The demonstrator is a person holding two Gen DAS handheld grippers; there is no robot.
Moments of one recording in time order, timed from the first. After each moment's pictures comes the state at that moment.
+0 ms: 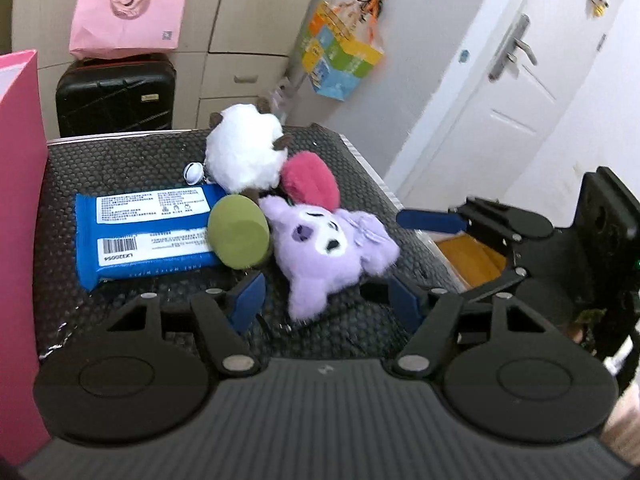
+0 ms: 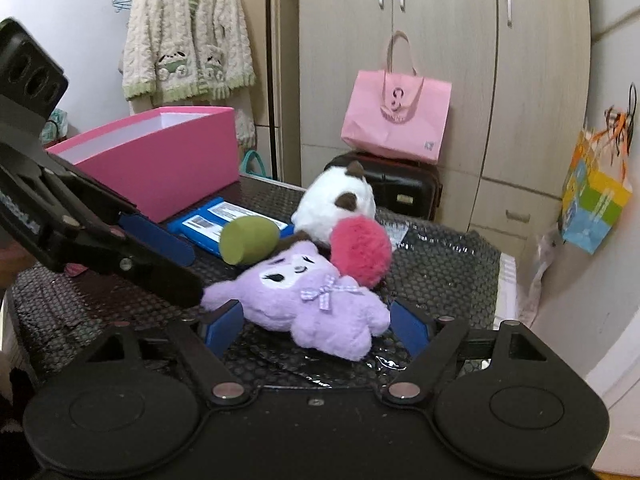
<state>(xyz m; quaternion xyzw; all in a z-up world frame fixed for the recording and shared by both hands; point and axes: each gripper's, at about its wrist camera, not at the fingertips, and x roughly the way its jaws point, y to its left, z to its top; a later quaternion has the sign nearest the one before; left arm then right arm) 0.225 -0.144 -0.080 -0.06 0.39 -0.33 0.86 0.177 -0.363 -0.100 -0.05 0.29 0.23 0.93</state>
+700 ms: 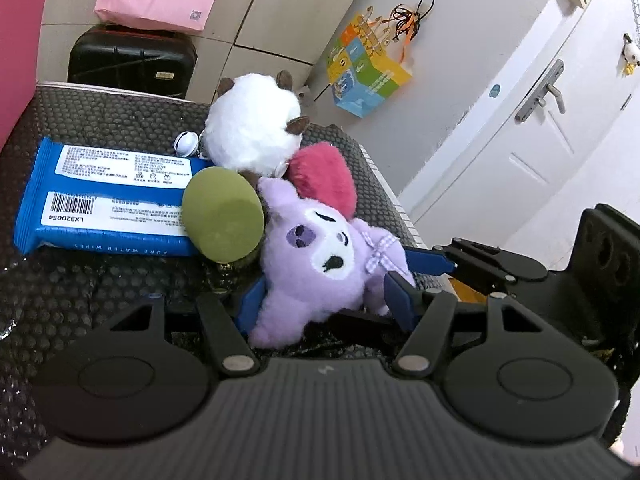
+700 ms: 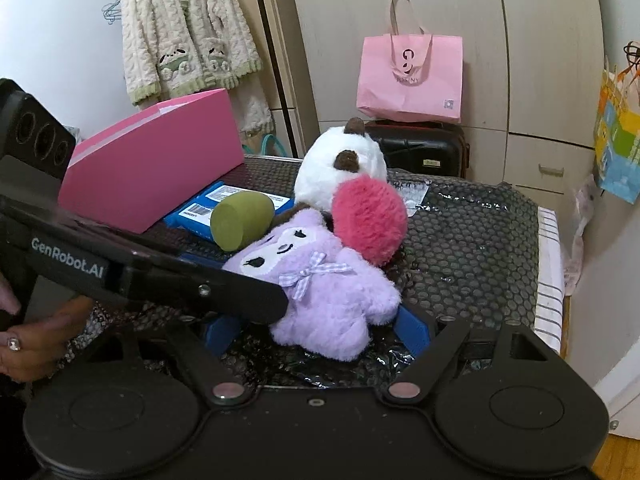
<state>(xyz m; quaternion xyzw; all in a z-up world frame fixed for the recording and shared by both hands) 0.242 -0.166 -0.123 -0.14 0.39 -0.30 0.86 0.202 -0.369 -0.126 -0.01 0.32 0.27 0.91</state>
